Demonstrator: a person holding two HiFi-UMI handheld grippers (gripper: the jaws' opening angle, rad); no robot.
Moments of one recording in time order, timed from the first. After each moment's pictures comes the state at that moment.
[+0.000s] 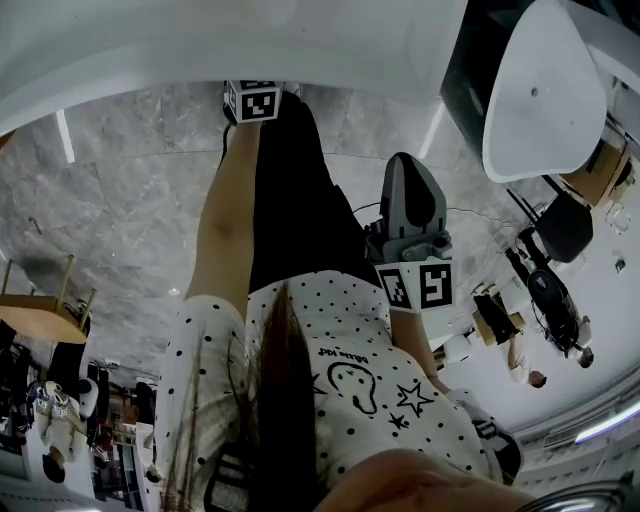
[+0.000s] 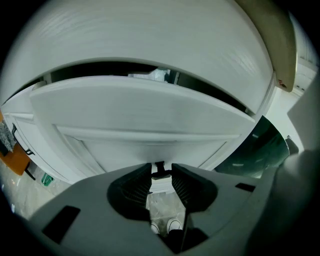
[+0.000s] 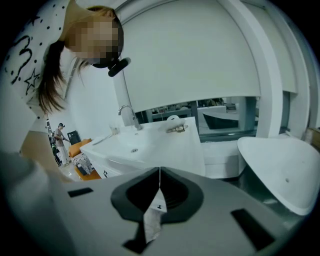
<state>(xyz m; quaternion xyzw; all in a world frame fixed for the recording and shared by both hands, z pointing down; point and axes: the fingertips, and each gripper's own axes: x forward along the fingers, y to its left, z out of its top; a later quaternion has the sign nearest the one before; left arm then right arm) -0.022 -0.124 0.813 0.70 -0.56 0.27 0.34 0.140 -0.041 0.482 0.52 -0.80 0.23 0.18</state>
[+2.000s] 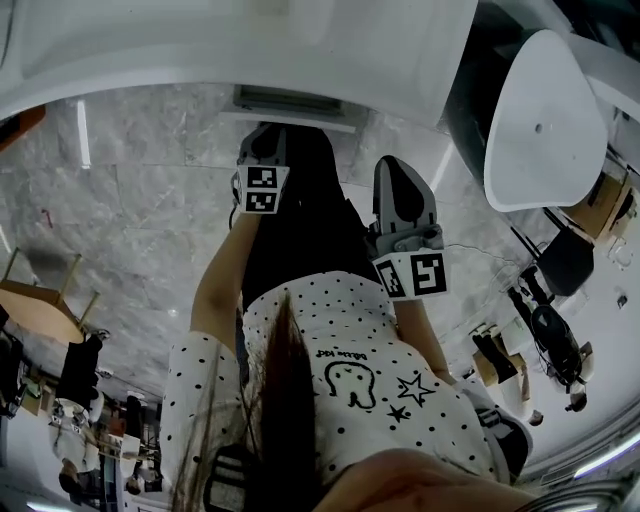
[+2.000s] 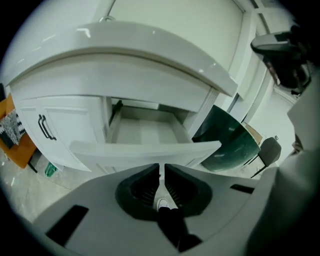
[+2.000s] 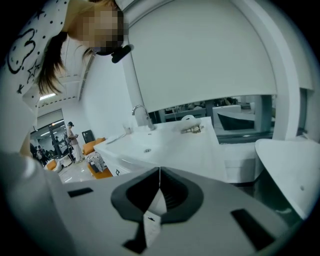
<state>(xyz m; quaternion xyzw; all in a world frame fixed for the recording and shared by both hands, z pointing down) -0.024 0.021 0.742 0.73 -0.52 0.26 0.37 0.105 -0.035 0.479 0.45 -0.84 0.22 0.18</state>
